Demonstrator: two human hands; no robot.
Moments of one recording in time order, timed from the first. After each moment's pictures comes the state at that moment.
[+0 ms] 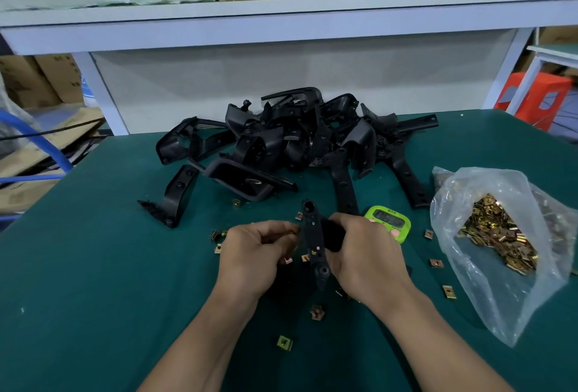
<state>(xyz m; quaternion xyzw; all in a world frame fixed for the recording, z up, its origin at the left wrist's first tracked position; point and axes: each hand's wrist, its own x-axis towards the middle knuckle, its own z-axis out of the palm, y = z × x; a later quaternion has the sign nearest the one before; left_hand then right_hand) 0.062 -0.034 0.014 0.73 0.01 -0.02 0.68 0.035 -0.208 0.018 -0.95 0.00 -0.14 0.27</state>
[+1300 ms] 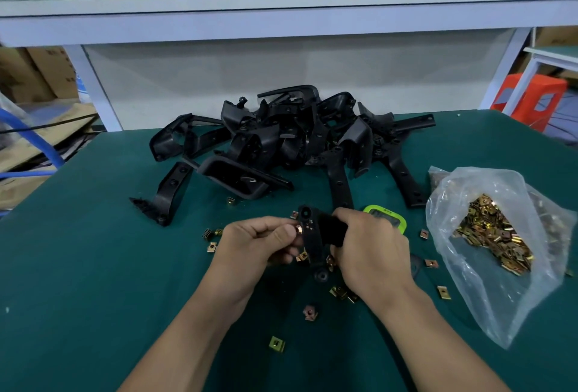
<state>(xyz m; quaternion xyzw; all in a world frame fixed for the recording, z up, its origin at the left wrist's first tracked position) 0.064 -0.028 0.015 0.64 -0.07 -0.10 0.76 0.038 -0.210 0.023 -0.96 0.08 -0.18 0.19</state>
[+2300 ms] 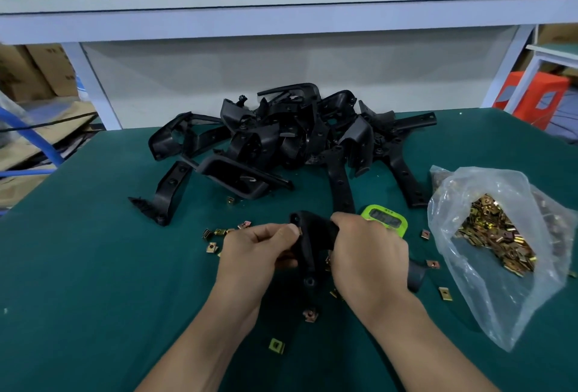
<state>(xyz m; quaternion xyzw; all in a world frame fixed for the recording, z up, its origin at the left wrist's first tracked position) 0.046 -0.046 0.026 0.66 0.04 -0.06 0.75 0.030 -0.195 0.034 -0.98 0.11 -0.15 0.11</state>
